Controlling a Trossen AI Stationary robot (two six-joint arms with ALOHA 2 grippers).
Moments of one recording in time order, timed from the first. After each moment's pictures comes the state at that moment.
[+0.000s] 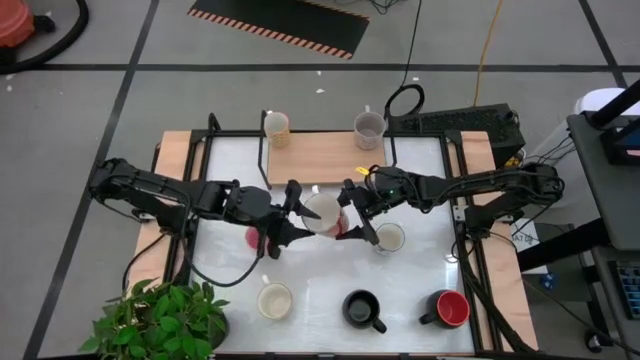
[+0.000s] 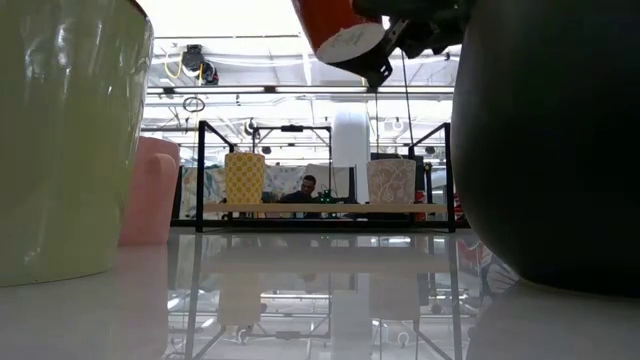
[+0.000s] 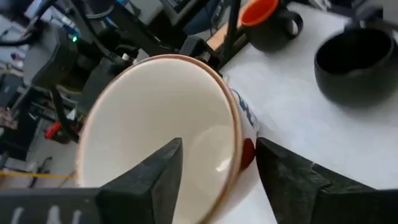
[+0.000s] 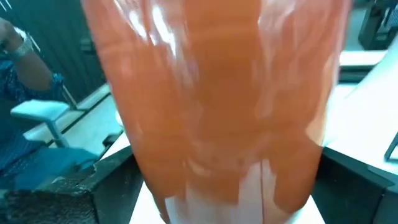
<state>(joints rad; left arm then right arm) -0.21 1.36 1.22 -0.28 -0.14 0.65 -0.07 1.40 0.82 0.31 -0.45 0.07</state>
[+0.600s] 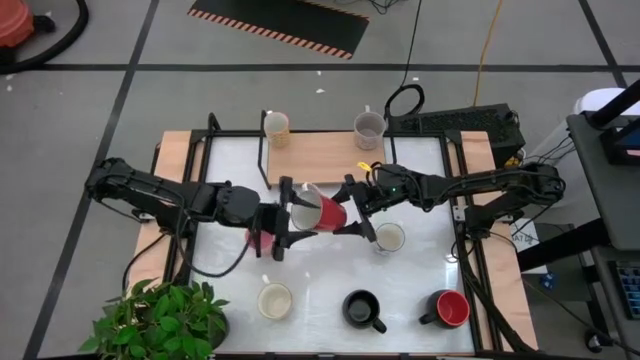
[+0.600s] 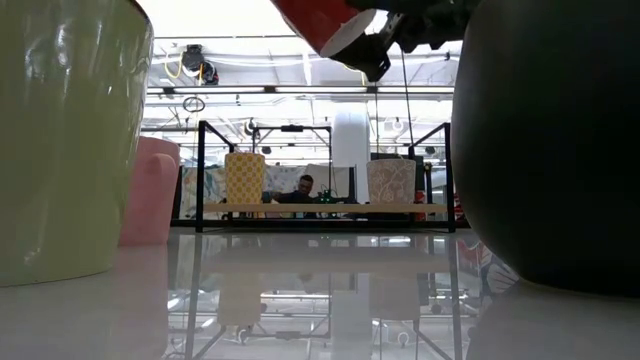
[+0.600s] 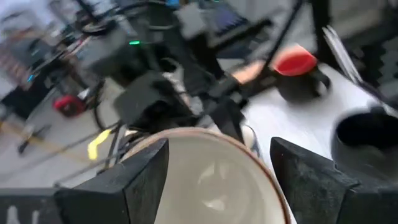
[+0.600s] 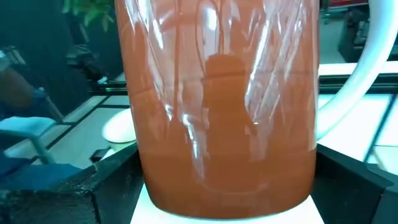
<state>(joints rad) -0.25 1.33 1.21 -0.15 -0.25 0.38 -0.08 1.39 0.82 0.34 -0.39 0.09</state>
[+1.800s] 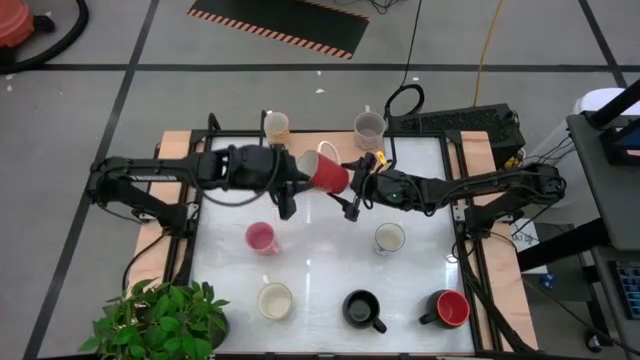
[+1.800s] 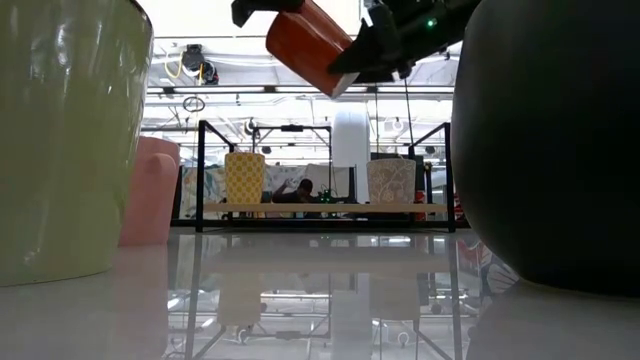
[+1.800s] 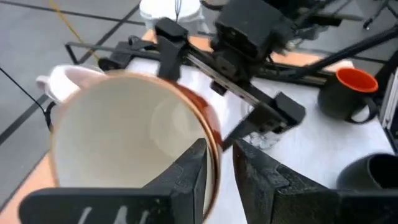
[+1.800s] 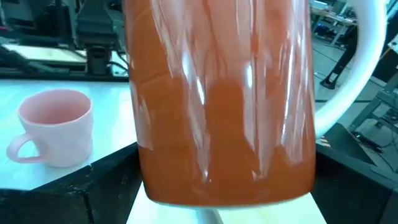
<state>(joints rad) 0.06 1.34 1.31 -0.44 -0.09 -0.11 -0.04 1.38 0.82 0.29 0.36 -0.12</state>
